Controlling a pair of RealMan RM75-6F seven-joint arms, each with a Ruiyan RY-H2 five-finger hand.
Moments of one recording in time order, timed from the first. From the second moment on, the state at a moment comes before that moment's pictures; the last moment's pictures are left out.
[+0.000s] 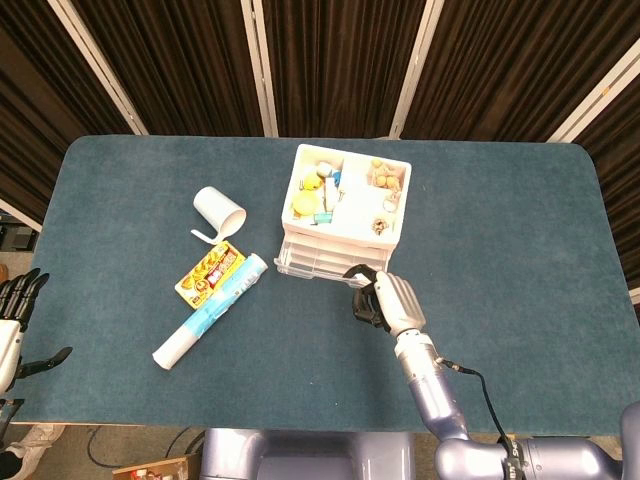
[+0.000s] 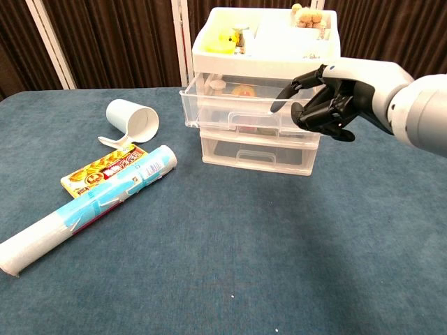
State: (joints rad) left arm -0.08 -1.09 -0.04 -1.64 1.52 1.52 -0.07; right arm 0.70 -1.55 0.34 -2.05 -0.67 1.29 -0.35
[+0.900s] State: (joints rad) left arm -0.08 -1.10 -0.04 -1.64 1.52 1.52 -0.07; right arm 0.61 -1.50 0.24 -2.14 -0.79 1.29 -0.28
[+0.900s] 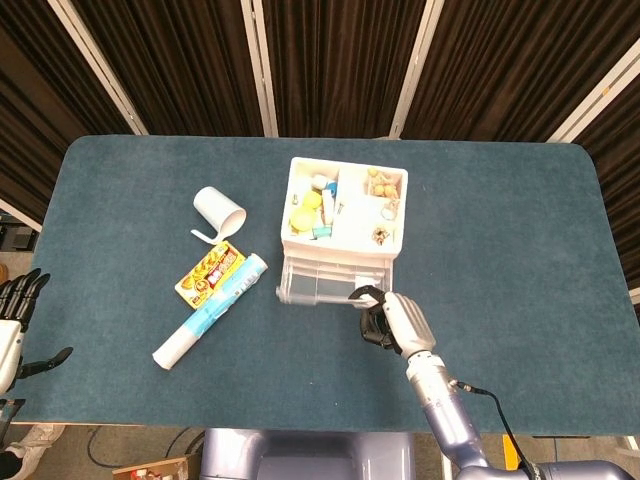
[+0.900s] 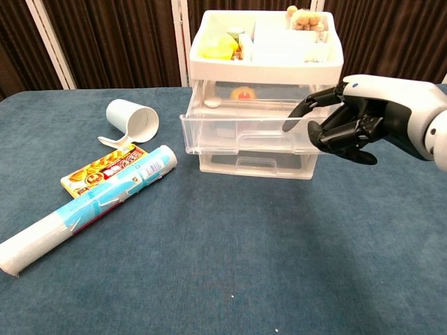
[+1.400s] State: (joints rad) left arm -0.08 -1.09 -0.04 -1.64 1.52 1.52 -0.07; right arm 0.58 -1.48 0.21 -2.16 -0.85 1.27 -0.26
